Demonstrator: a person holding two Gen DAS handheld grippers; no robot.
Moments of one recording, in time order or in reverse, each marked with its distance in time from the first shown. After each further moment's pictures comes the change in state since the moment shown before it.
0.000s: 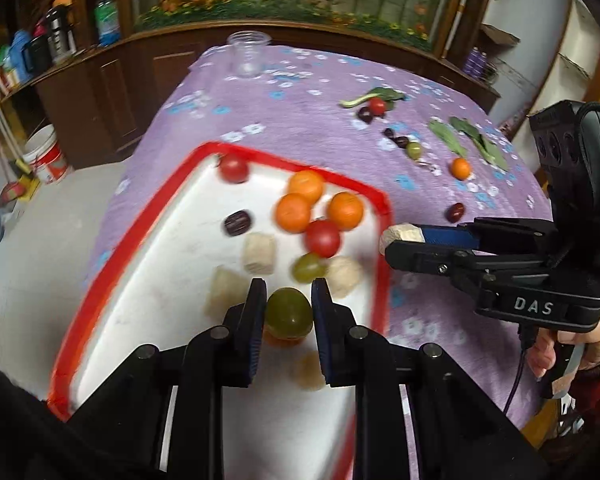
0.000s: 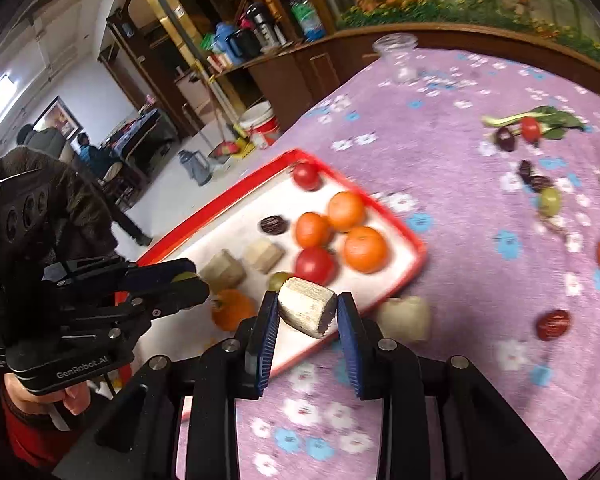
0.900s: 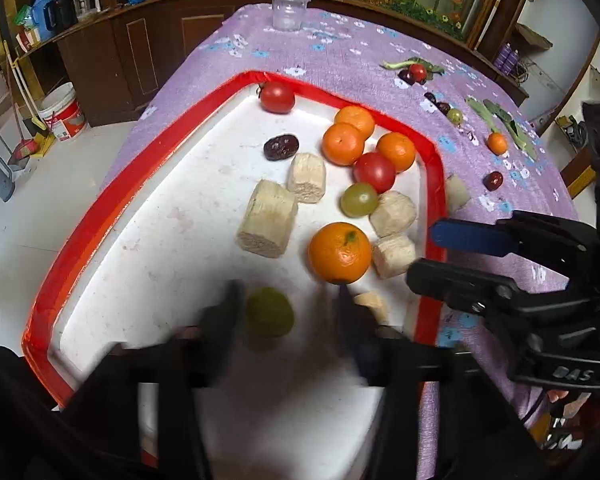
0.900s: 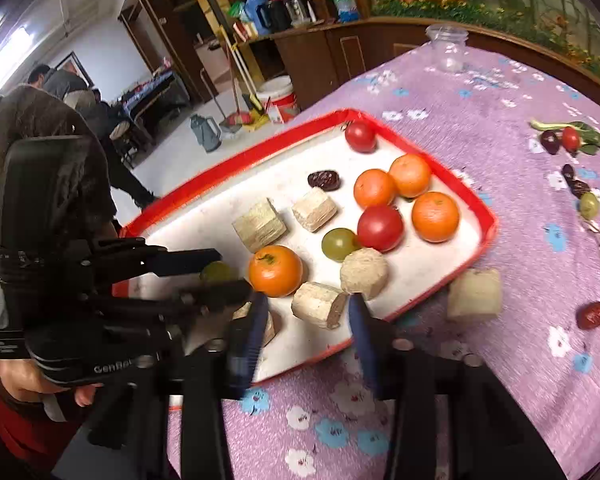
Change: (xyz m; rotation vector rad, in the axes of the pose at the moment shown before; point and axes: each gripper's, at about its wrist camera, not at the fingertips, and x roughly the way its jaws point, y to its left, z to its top) left arm 0.020 0.018 -0.039 -0.088 0.079 0.049; right arm 0.020 0.042 -0.028 -0.120 0.047 -0.030
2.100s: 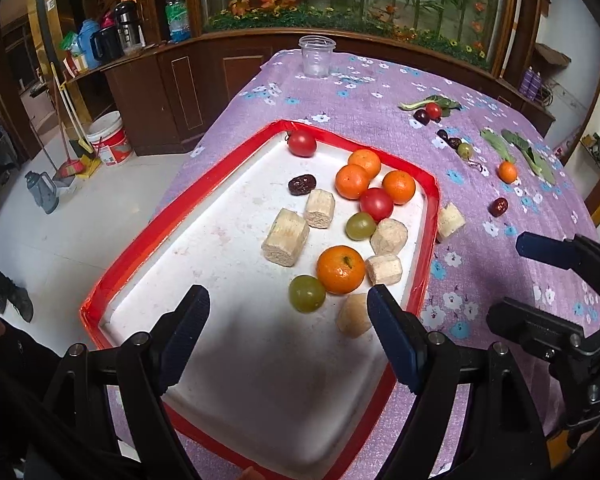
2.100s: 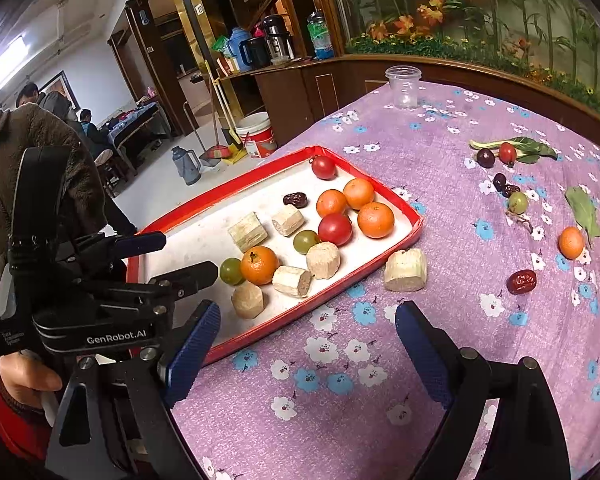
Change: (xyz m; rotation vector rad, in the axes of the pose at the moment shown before) left arm -0.042 -0.019 -0.013 -0.035 -0.144 0.154; right arm -0.067 0.002 -0.031 0.010 -0.126 -0.095
